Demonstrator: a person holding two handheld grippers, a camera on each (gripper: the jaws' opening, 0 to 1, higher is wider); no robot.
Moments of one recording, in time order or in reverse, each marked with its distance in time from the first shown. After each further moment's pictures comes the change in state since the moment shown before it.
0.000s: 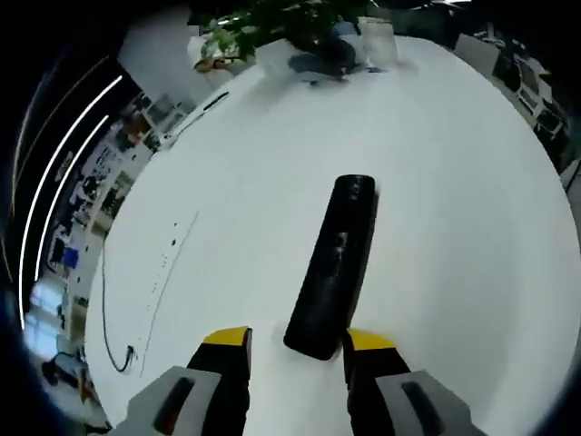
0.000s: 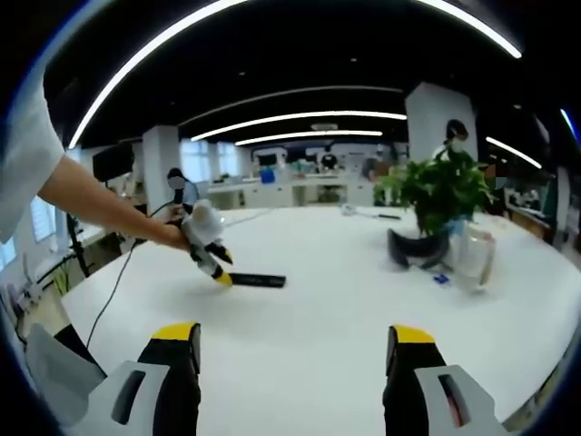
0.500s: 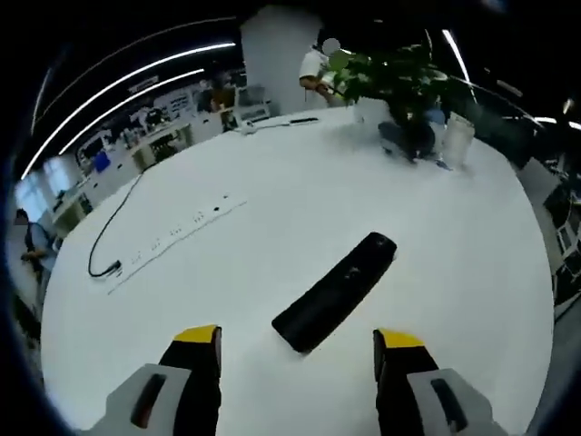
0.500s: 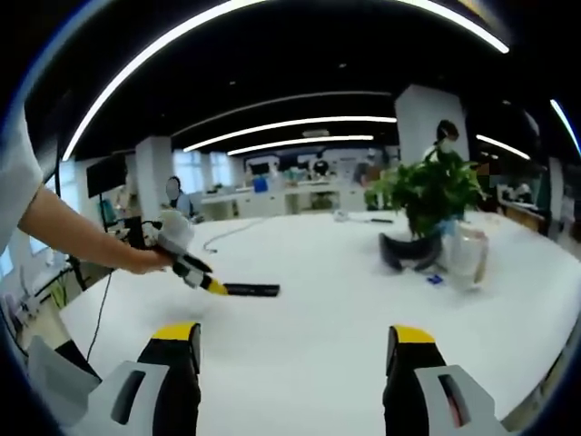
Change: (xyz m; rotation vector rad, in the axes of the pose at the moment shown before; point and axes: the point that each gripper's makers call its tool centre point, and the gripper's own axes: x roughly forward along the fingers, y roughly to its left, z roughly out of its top) left arm -0.040 -0.015 0.006 -0.495 -0.265 -0.032; right arm -0.006 -0.010 0.007 0.047 -0.046 -0.029
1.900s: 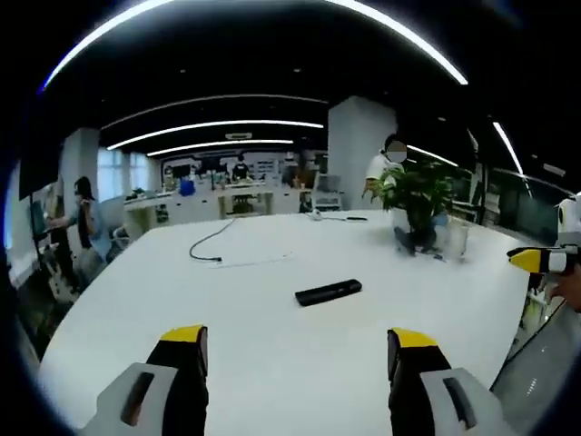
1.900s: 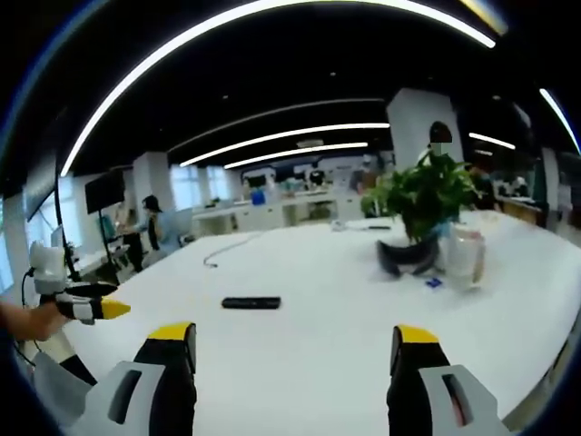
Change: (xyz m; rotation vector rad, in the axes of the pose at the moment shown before) left arm -0.232 -0.067 -0.066 -0.168 -0.418 0.361; right arm -0.009 0.000 0.010 0.043 -0.047 -0.005
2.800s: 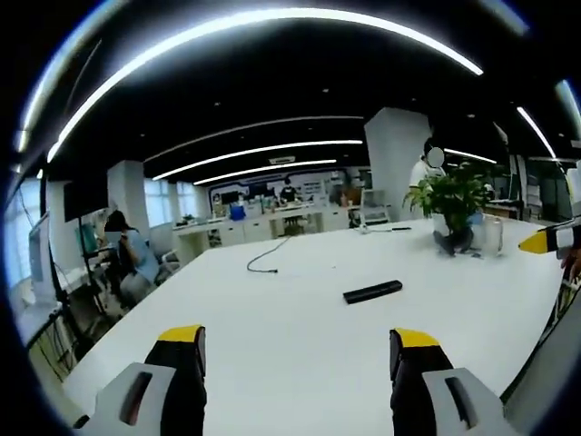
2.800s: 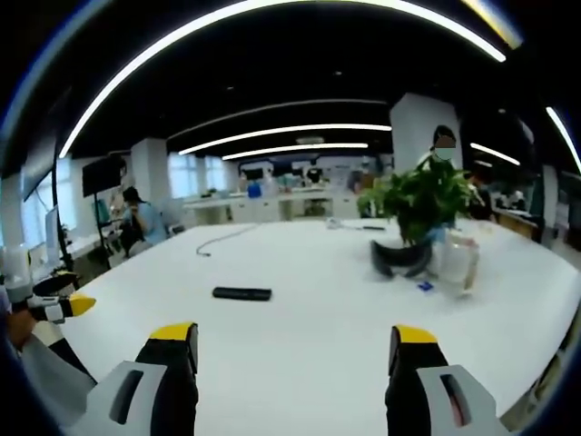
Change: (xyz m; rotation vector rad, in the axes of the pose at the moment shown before) left arm -0.042 0.019 -0.015 0.082 -0.094 0.229; right arm 0.001 -0.002 -0.010 -0.082 0.025 -0.030
